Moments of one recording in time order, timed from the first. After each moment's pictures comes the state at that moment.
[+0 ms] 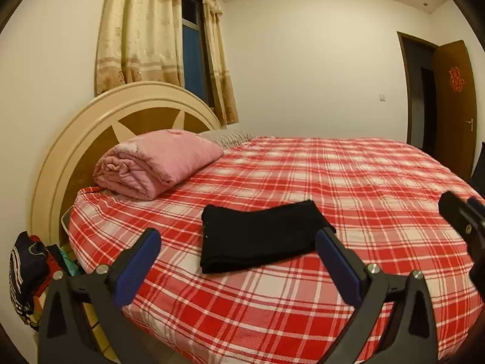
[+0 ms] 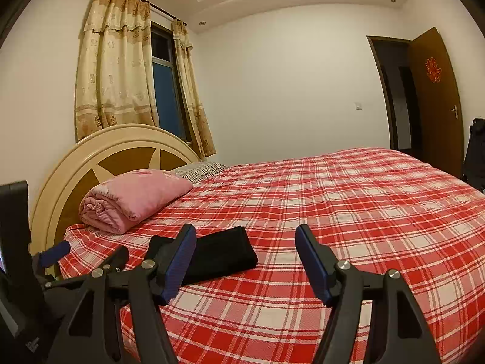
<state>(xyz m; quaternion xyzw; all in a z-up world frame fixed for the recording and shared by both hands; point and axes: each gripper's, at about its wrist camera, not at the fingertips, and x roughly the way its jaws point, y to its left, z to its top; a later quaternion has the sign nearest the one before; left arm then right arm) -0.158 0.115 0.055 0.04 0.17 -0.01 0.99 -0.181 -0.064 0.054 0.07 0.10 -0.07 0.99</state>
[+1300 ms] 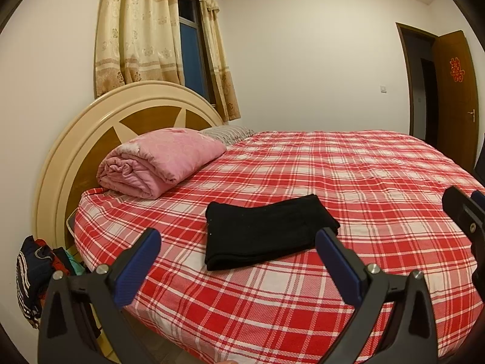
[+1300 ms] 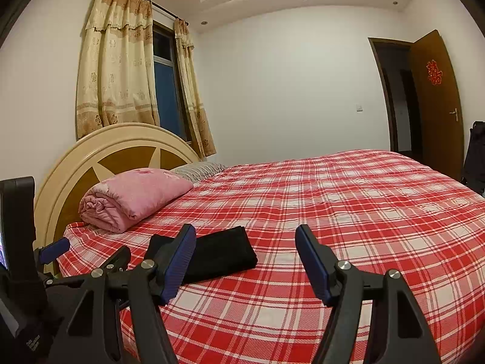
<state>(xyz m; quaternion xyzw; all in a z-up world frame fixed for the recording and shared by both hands) -0.157 0.109 0.055 0.06 0.18 0.00 0.98 -0.181 -0.061 0.054 0.07 0.10 -0.07 0.99</state>
